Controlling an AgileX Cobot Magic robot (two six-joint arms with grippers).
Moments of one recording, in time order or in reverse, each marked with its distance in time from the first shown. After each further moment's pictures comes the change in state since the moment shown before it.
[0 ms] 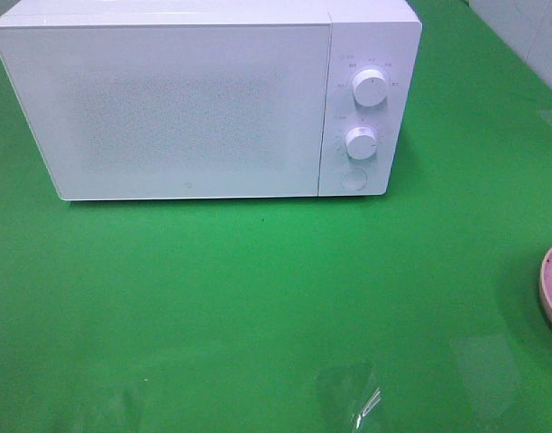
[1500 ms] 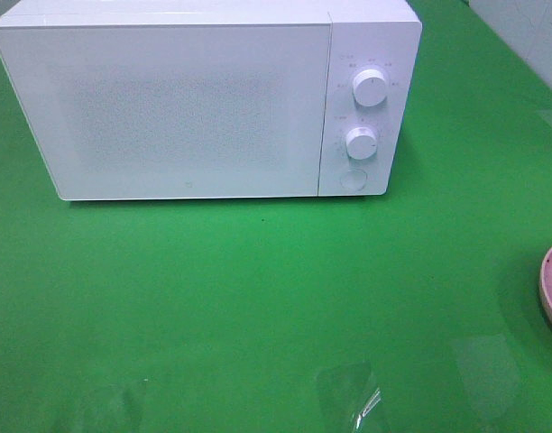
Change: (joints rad) left arm 0.000 0.000 0.000 0.000 0.000 0.000; right arm 0.000 0.373 0.114 0.001 -0.688 0.005
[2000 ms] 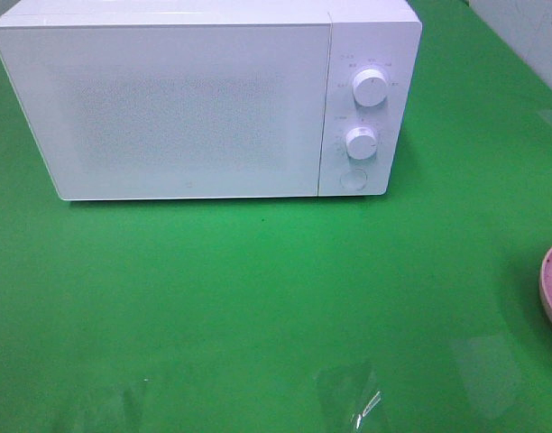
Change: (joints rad) left arm 0.000 0.000 0.000 0.000 0.000 0.000; right arm 0.000 0.314 0.011 0.000 -0.292 0.001
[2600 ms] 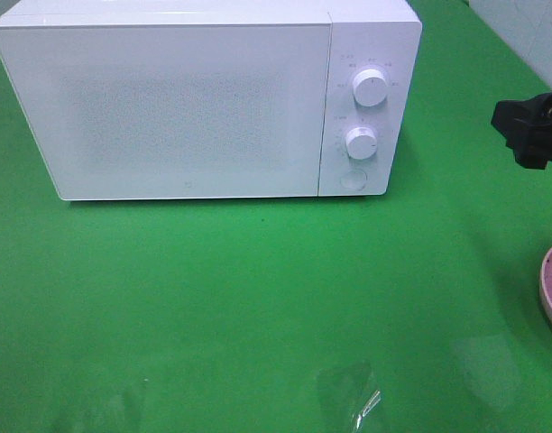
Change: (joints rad) left arm 0.000 0.000 0.000 0.000 0.000 0.000; right arm 0.000 0.442 0.003 0.000 -0.464 0.000
